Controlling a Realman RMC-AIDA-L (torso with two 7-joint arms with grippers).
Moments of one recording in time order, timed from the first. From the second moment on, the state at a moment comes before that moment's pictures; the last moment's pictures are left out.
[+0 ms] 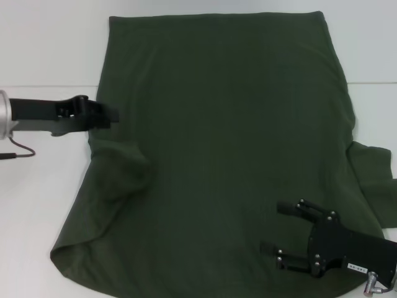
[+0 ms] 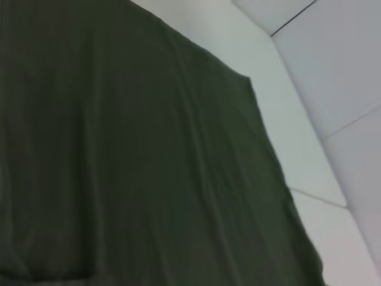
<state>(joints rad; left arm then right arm) -0.68 -2.03 0.53 0.89 2.31 1.48 -2.51 0.43 2.10 -0.58 -0.29 -1.94 -1.52 0.79</state>
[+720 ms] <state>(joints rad) -0.42 -2.13 0.61 0.86 2.00 1.78 -1.46 0.42 2.09 -0.47 -0.31 -1.93 -1.53 0.91</state>
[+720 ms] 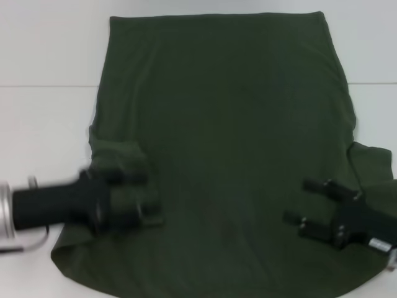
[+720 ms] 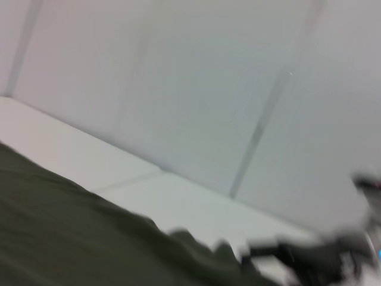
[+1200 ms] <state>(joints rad) -0.33 -2.17 0.68 0.83 2.02 1.77 -1.19 0.40 2.03 -0.47 -0.92 -2.13 -1.60 2.00</state>
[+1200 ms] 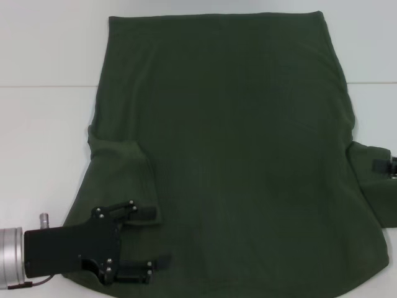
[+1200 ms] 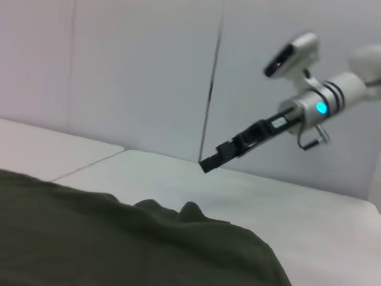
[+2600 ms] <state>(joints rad) -0.33 -2.17 0.66 0.79 1.98 1.78 -1.14 0.71 2.00 -0.53 -0.83 -2.80 -1.36 2.48</state>
